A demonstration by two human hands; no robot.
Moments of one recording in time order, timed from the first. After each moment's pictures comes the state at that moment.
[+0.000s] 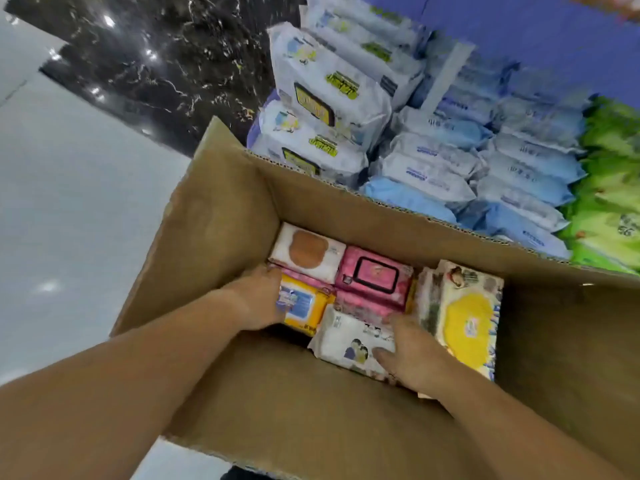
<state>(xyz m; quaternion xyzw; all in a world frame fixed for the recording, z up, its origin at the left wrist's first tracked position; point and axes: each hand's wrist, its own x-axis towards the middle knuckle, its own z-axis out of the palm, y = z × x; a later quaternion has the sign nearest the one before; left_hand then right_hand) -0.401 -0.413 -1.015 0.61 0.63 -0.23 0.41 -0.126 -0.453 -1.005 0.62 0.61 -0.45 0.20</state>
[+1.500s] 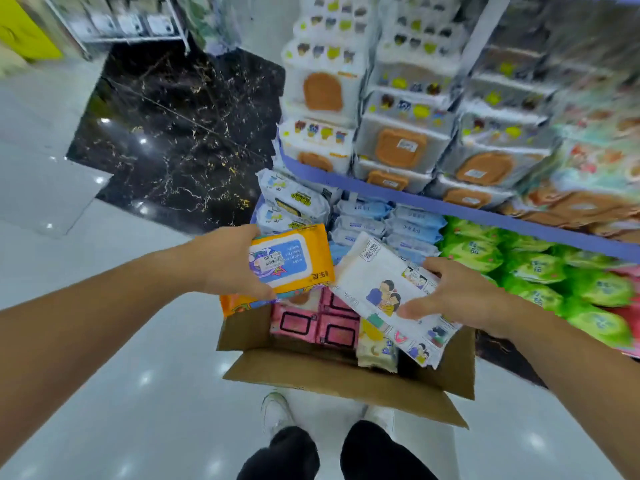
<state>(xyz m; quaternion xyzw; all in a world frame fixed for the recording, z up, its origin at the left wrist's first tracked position) -0.400 -0.365 -0.600 0.72 0.60 -0.13 0.32 -0.048 -0.411 -0.614 0.67 0.49 -0.55 -0.02</state>
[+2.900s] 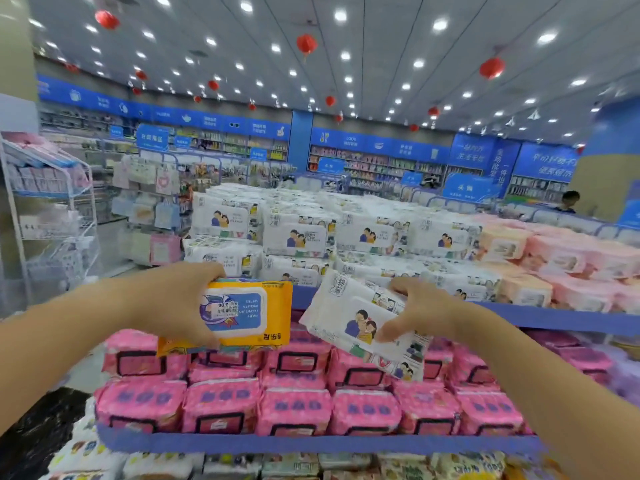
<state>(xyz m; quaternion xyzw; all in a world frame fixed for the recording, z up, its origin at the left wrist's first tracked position) -0.045 -0.209 -0.033 0.90 0.43 0.07 0.04 0.326 -0.317 -0.026 0.71 0.65 -0.18 -0.19</state>
